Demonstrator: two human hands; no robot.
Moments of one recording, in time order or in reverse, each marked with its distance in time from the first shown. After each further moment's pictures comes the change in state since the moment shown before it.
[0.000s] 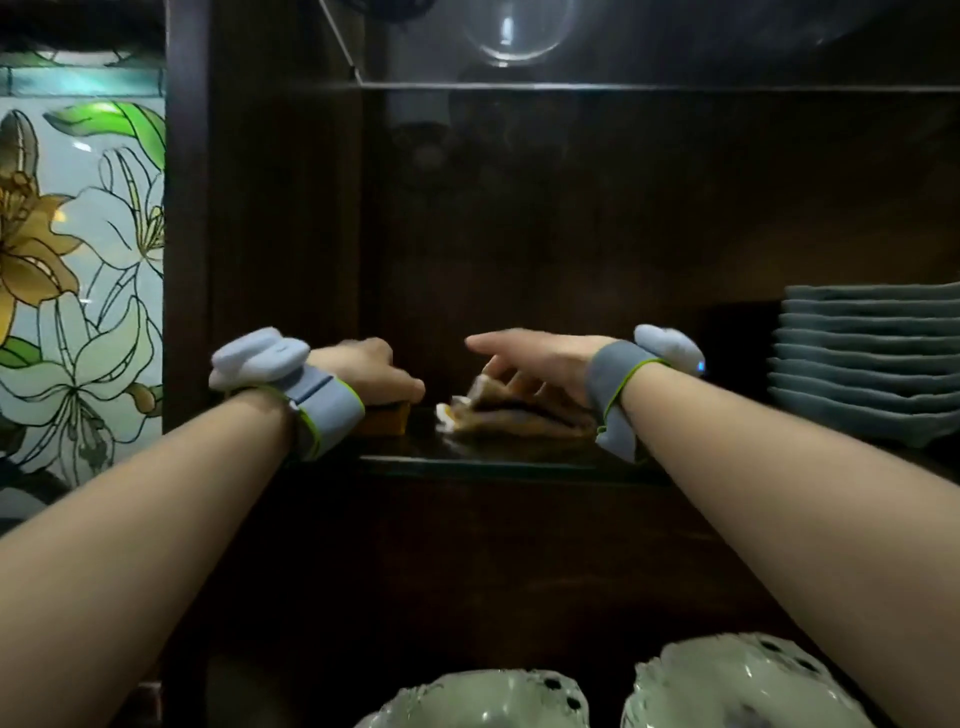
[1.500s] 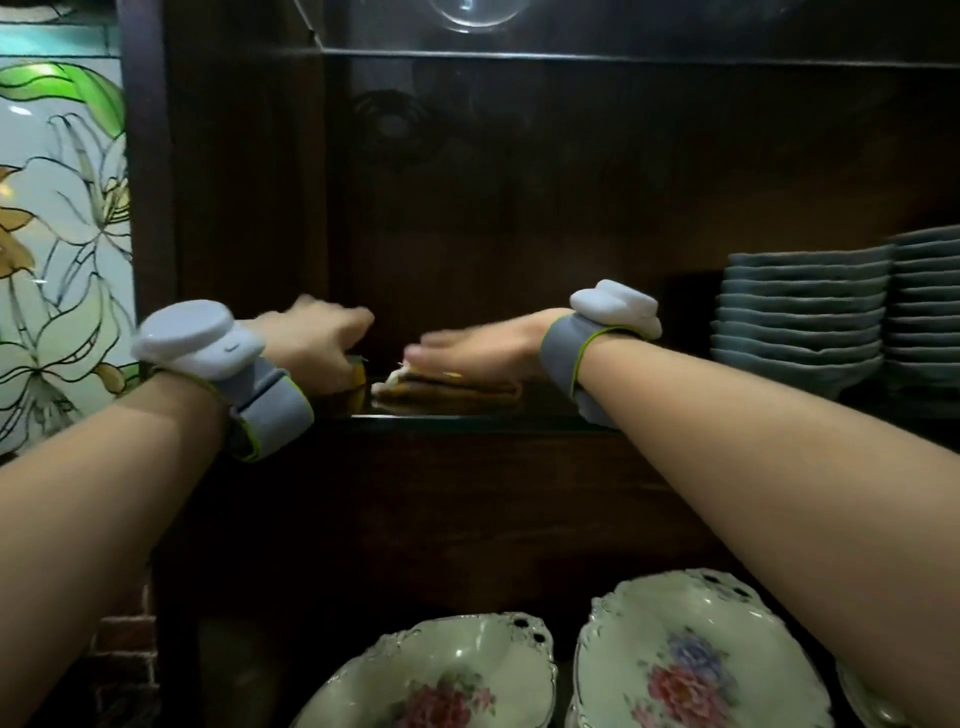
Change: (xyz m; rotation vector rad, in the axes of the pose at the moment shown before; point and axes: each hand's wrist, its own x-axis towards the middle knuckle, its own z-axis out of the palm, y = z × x) left_hand -0.042 -0.001 -0.019 0.401 0.031 0.278; right_hand -0.030 0.006 0.016 -0.582 0.006 -0.395
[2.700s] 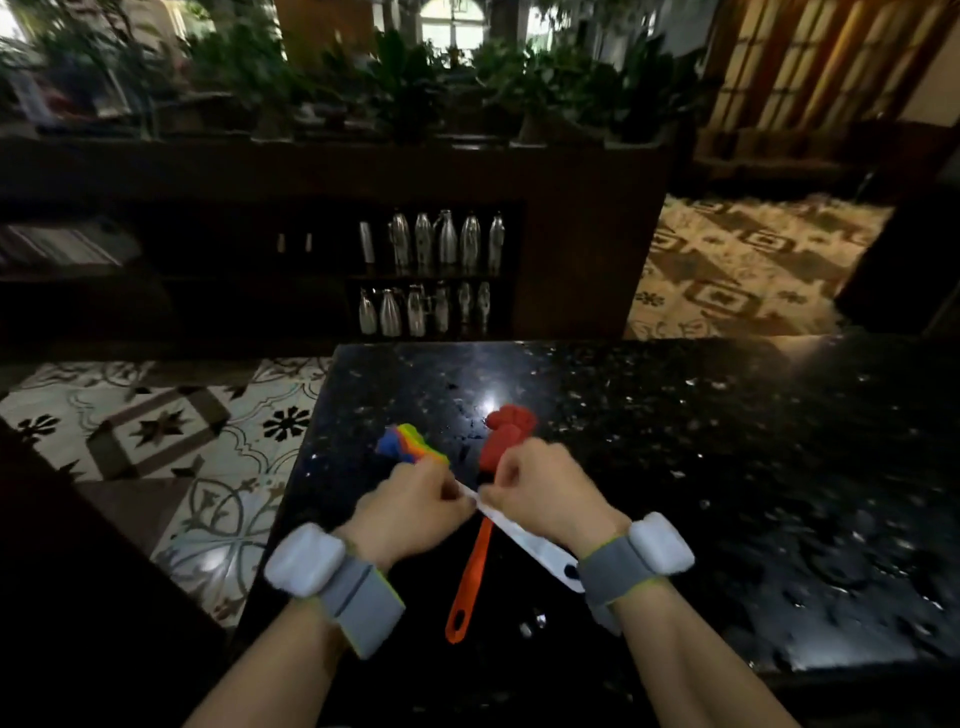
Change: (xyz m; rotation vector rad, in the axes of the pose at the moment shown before) left_hand -0.702 0.867 0.009 -0.636 -0.787 1.579; right_hand -1.085 0.100 0.227 0.172 0.561 2.020
